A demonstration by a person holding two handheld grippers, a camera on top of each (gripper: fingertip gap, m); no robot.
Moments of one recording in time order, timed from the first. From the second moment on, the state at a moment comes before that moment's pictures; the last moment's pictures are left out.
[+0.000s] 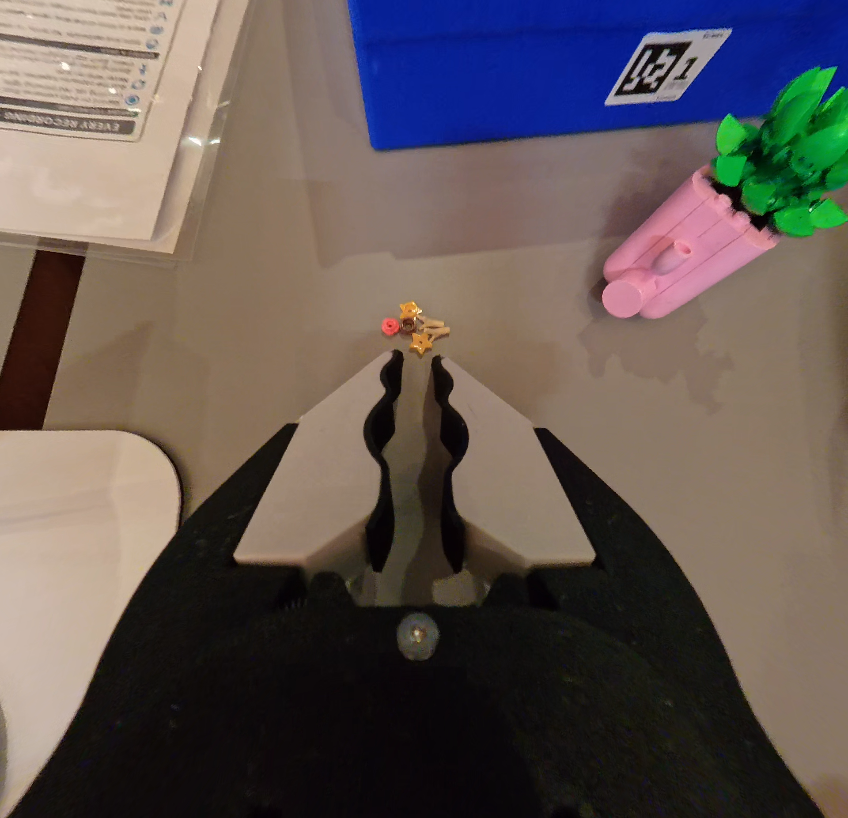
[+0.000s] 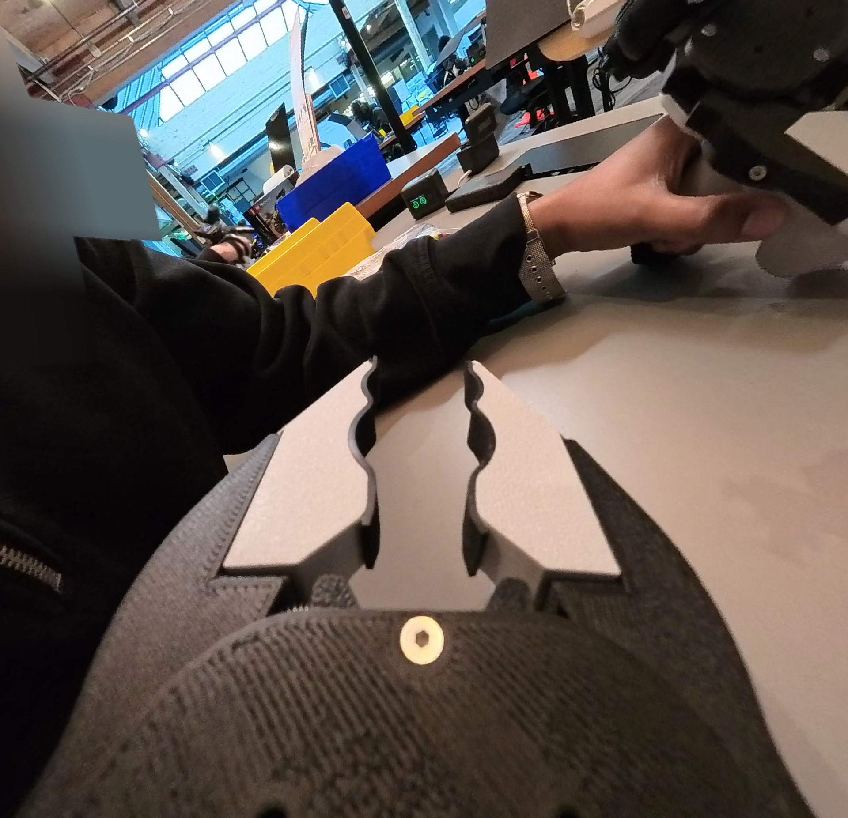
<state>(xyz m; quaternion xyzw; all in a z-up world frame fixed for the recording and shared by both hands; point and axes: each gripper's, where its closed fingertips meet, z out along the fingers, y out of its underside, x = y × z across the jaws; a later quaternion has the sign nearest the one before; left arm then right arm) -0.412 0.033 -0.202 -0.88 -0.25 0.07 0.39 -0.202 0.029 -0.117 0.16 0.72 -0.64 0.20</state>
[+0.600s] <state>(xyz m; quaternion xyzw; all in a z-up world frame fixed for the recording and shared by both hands) -0.413 0.039 -0.201 -0.89 -0.24 0.09 0.38 -0.201 0.028 -0.117 0.17 0.72 -0.64 0.21</state>
